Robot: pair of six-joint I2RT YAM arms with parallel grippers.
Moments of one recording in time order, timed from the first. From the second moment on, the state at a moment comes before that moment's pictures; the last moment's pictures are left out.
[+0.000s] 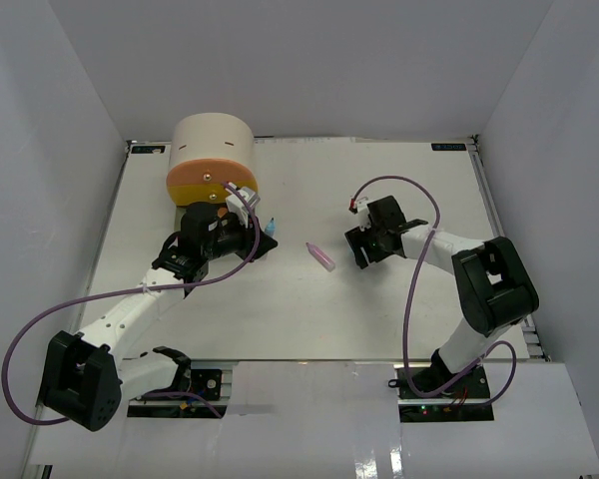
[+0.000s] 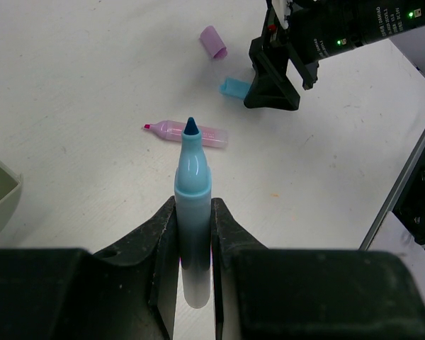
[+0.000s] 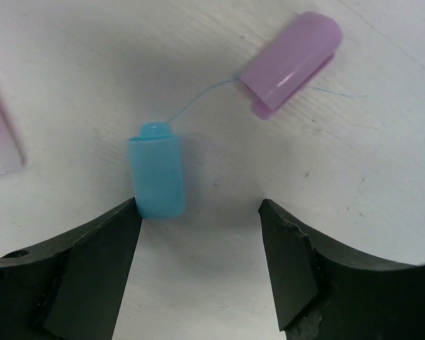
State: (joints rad) left arm -0.43 1.13 0.73 0.02 0.51 -0.14; right arm 0.44 1.66 0.91 -0.26 -0.06 -0.13
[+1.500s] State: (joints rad) left arm -0.43 1.13 0.73 0.02 0.51 -0.15; right arm 0.46 1.59 1.07 -0.42 0.03 0.02
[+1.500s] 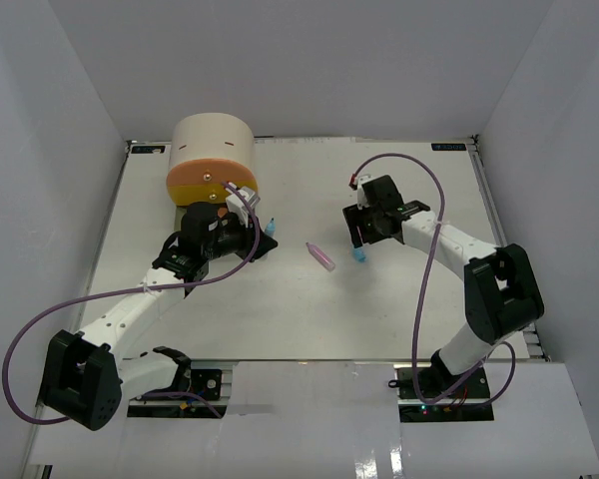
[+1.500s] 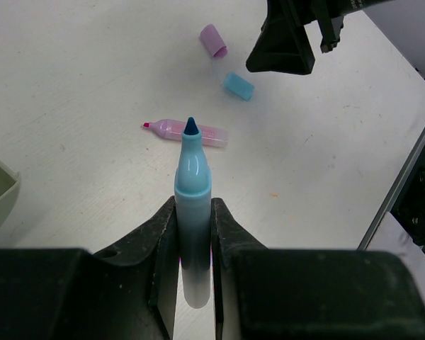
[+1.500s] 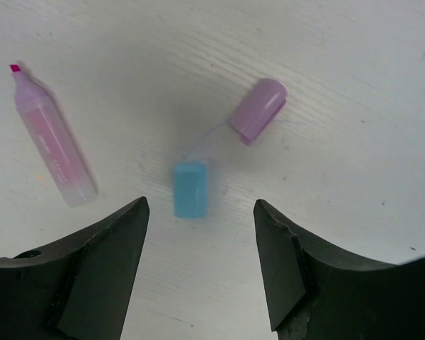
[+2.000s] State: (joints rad) left arm -0.43 1.13 0.73 0.02 0.51 -0.15; right arm 0.52 1.79 1.16 -0.49 0.04 0.08
